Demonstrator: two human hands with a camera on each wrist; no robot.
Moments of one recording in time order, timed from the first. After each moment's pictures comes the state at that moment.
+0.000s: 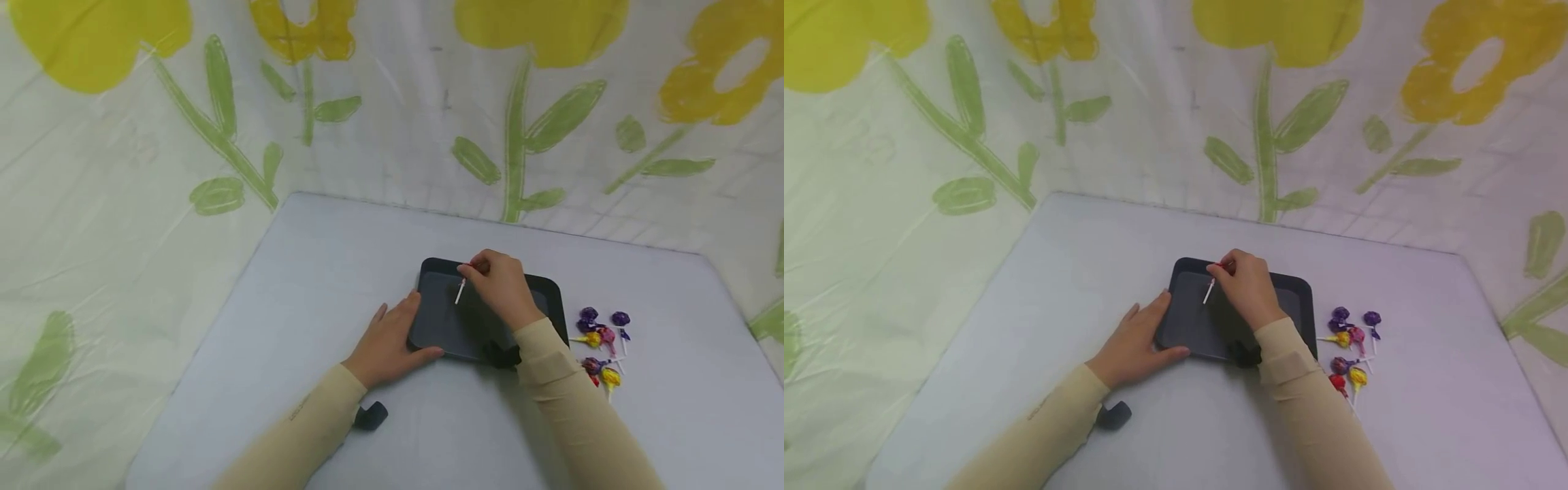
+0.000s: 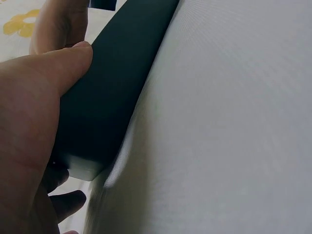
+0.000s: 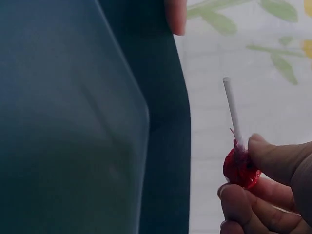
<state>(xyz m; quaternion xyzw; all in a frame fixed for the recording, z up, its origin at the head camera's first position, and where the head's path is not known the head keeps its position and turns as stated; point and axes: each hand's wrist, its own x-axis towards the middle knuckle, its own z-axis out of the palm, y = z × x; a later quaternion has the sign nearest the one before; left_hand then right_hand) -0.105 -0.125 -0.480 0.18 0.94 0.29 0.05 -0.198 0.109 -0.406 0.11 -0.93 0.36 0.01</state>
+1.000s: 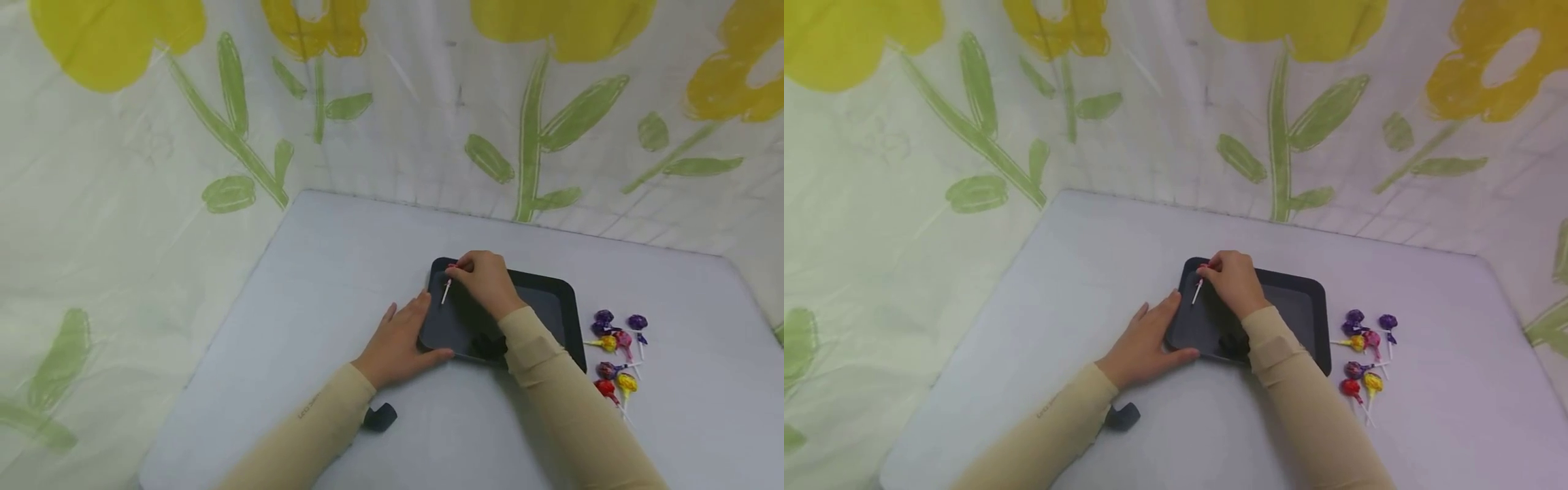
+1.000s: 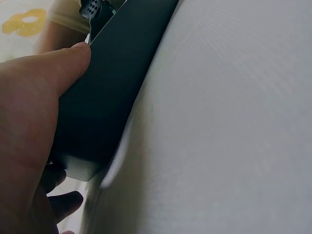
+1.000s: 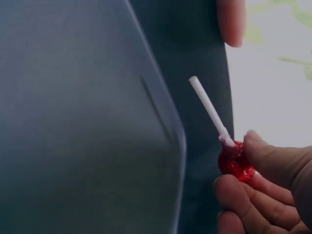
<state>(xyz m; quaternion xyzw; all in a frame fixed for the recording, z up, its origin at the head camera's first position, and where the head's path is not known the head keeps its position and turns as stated) -0.101 -0.115 -0.476 0.20 0.93 0.30 0.06 -0.214 0.090 -0.426 0.11 -0.94 0.33 -0.03</state>
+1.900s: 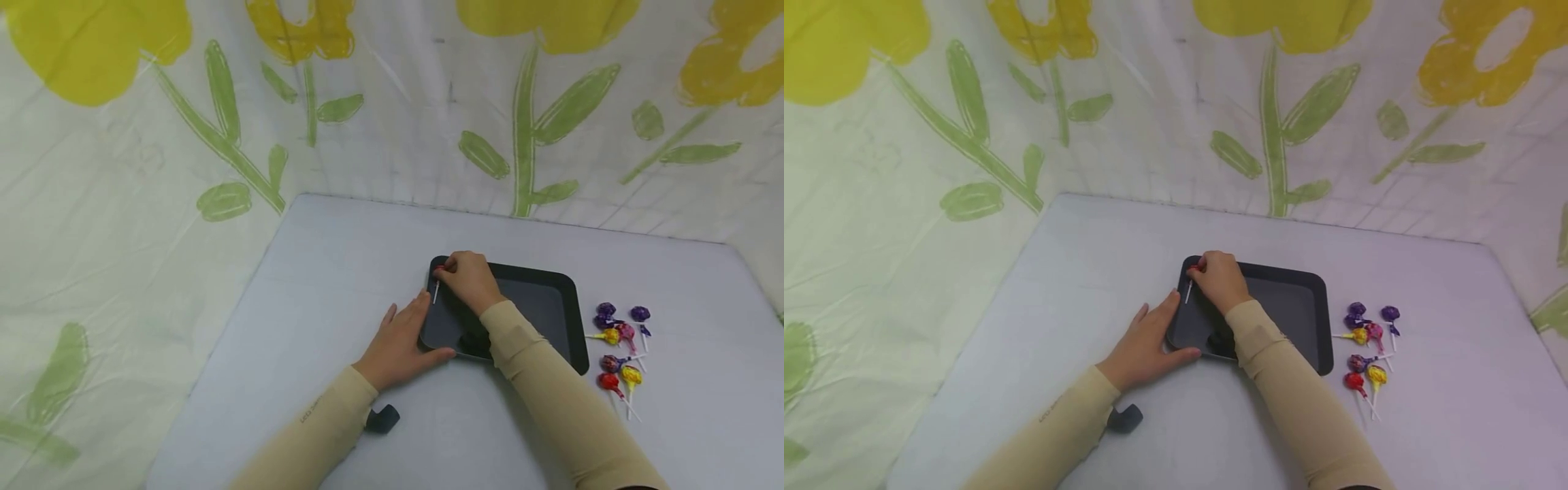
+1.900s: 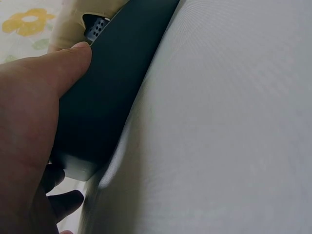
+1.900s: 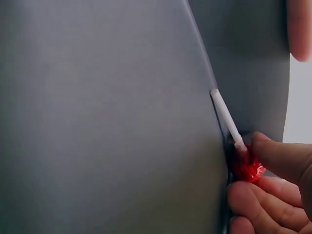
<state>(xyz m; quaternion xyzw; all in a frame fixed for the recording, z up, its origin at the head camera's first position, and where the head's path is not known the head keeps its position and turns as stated) -0.102 -0.112 -0.478 0.20 0.93 0.30 0.07 -0.226 0.072 -0.453 0.11 -0.94 0.31 -0.04</state>
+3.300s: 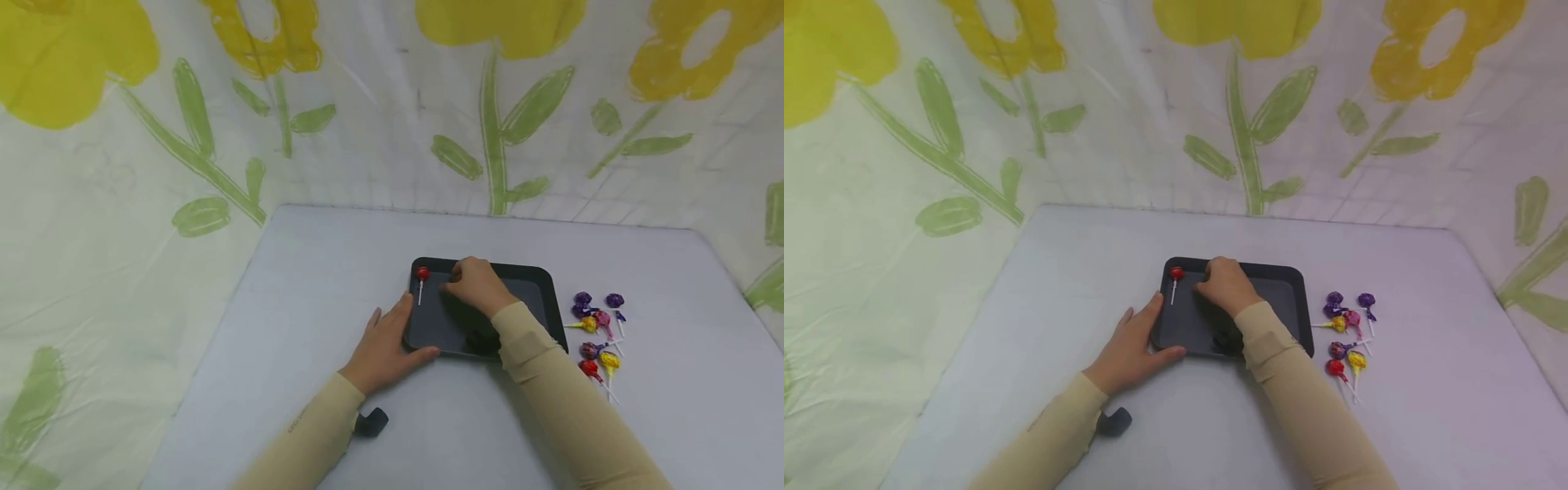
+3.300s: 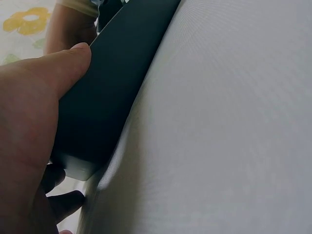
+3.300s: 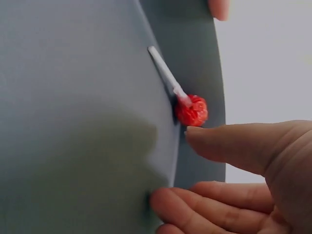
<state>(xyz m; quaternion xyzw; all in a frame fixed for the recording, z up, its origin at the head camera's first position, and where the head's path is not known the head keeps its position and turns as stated) -0.109 -0.132 -0.488 0.19 0.93 0.30 0.05 -0.216 0.093 -0.437 0.08 -0.95 0.28 -0.12</state>
